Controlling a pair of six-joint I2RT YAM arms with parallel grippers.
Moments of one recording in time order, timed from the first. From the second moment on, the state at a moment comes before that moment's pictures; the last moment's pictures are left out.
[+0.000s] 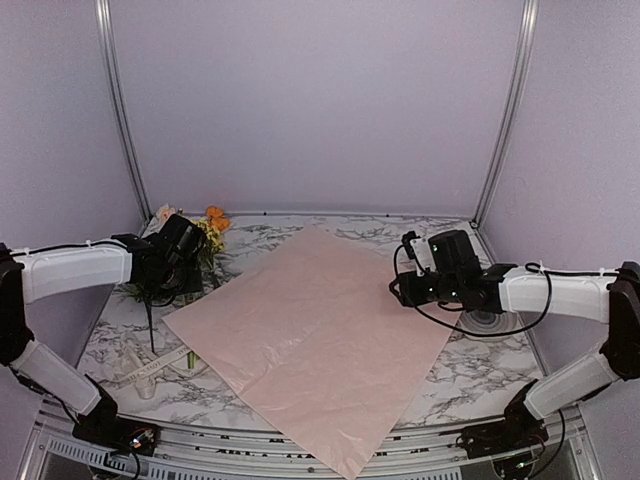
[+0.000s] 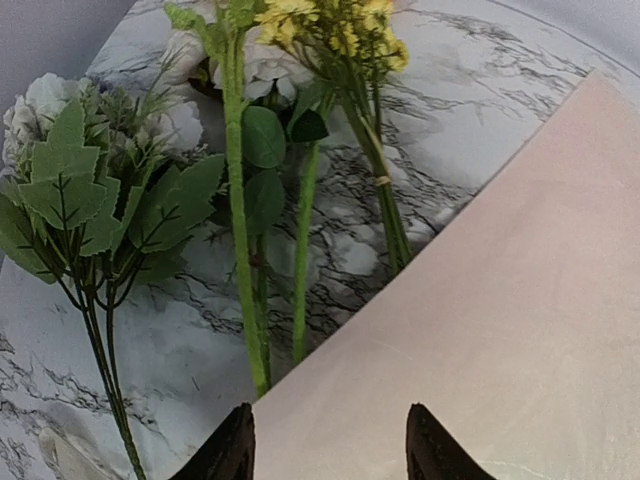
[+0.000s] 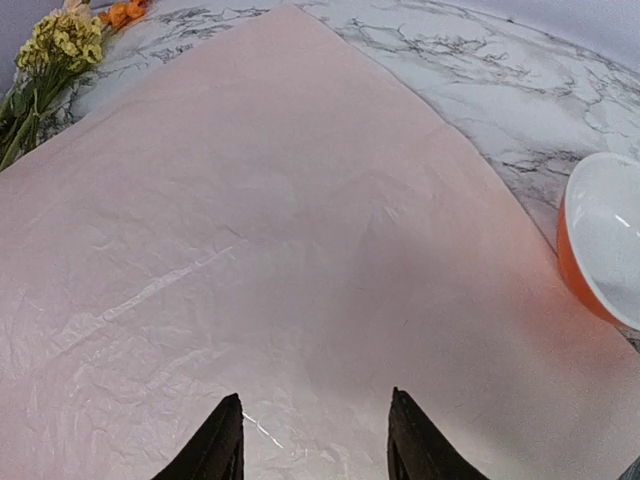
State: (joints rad) left arm -0.56 1.43 0.93 -0.53 -0.43 -0.66; right arm 0.59 1.37 0.76 -0.08 0.05 0.23
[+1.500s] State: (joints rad) left arm -0.54 1.33 1.13 -0.28 -1.19 -0.12; right arm 0.64 1.58 1.11 -0.14 -0.02 0.14
